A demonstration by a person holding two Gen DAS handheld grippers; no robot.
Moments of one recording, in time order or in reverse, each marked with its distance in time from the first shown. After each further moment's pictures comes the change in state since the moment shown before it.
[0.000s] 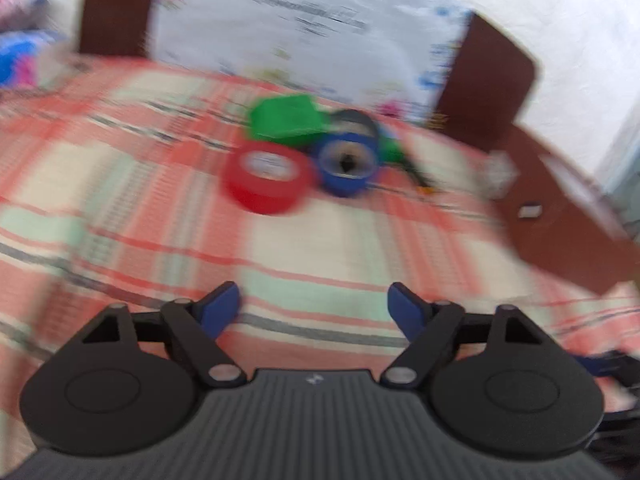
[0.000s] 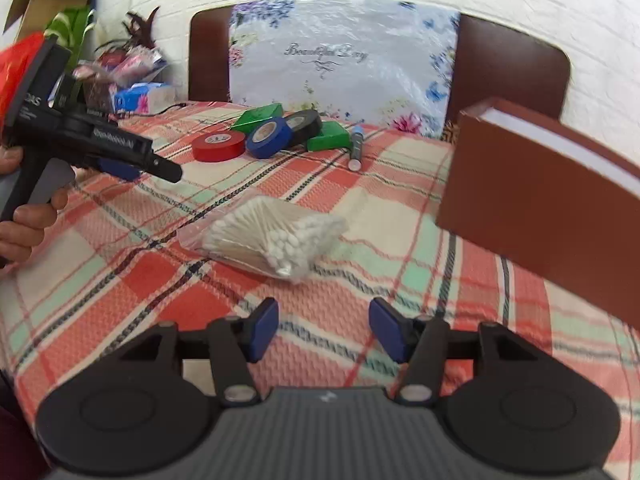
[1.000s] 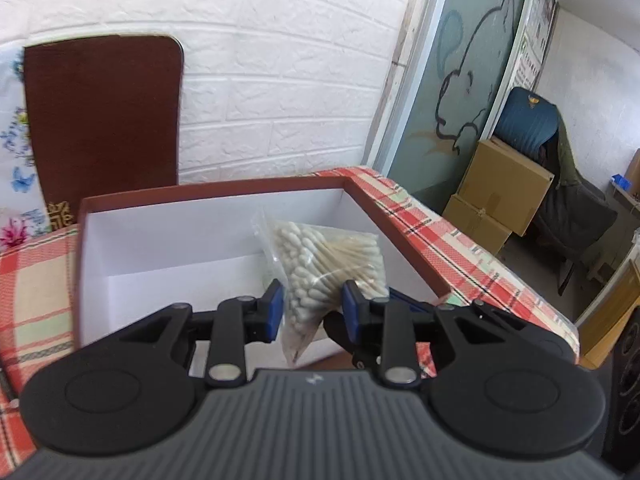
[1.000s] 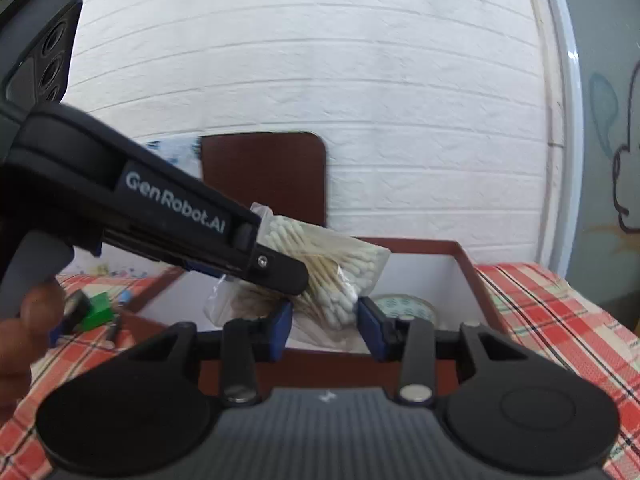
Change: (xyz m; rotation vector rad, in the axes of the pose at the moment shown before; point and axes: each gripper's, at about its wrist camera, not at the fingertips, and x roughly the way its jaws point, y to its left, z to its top) left arm 0.115 -0.329 0.055 0.491 0.051 -0.362; right arm -0.040 -0.182 0.040 0.313 -0.328 -0.417
